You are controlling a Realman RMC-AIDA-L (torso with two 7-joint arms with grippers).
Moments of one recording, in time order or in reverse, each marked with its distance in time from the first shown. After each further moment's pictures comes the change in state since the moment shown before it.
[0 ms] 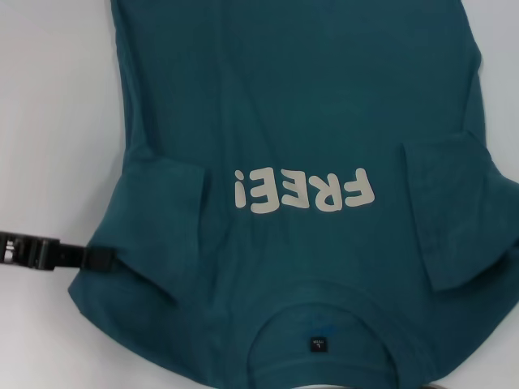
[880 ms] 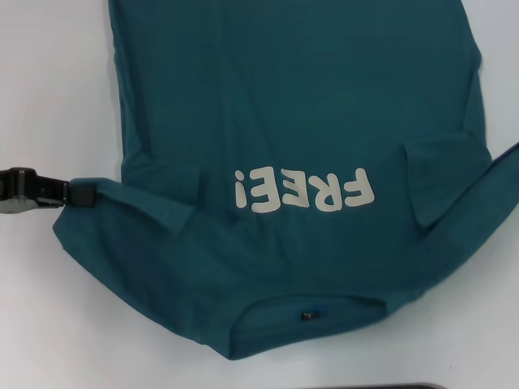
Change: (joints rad) left arm -0.139 0.138 -0.168 0.336 0.001 -0.089 -0.010; right arm 0.053 -0.007 0.177 0.038 0.037 0.068 0.023
